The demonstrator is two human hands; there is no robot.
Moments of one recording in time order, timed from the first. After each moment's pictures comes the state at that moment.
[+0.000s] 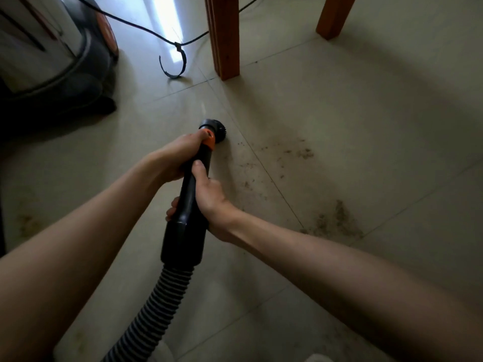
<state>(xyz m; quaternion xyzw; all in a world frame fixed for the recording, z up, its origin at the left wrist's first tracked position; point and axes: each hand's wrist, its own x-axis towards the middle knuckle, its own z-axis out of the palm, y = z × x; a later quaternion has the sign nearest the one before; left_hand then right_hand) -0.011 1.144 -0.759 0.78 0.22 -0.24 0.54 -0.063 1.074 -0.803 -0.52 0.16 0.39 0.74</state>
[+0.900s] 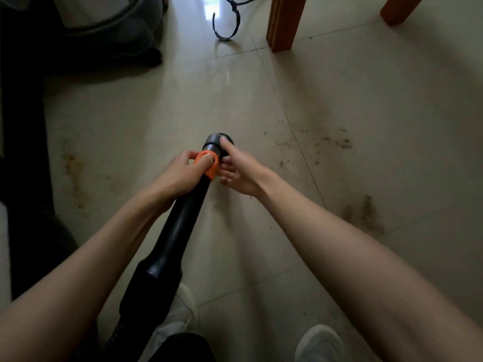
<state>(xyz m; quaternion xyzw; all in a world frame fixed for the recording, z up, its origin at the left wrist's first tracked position) -0.104 1.218 -0.802 0.78 0.30 -0.17 0.53 -0.043 1.115 -0.843 -0.58 0.21 0.45 0.65</state>
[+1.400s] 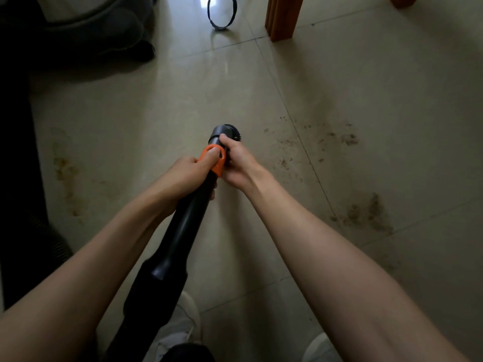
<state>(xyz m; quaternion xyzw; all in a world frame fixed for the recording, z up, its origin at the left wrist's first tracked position) -0.090 1.209 -0.798 0.74 0.31 -0.23 0.56 -0.023 1.137 -0.865 -0.44 0.33 0.37 0.75</state>
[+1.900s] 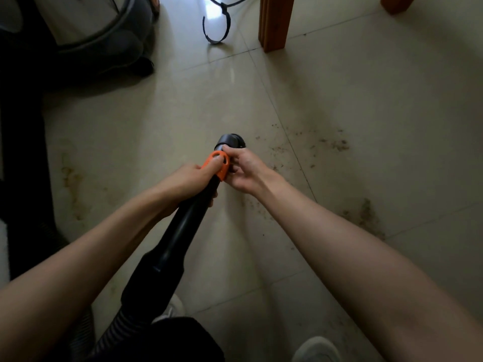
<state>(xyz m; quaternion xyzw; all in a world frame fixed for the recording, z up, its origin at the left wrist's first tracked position) -0.080 1.180 -0.780 0.76 0.31 -0.27 0.51 -0.015 1.086 -0.837 -0.41 0.30 0.42 0.75</state>
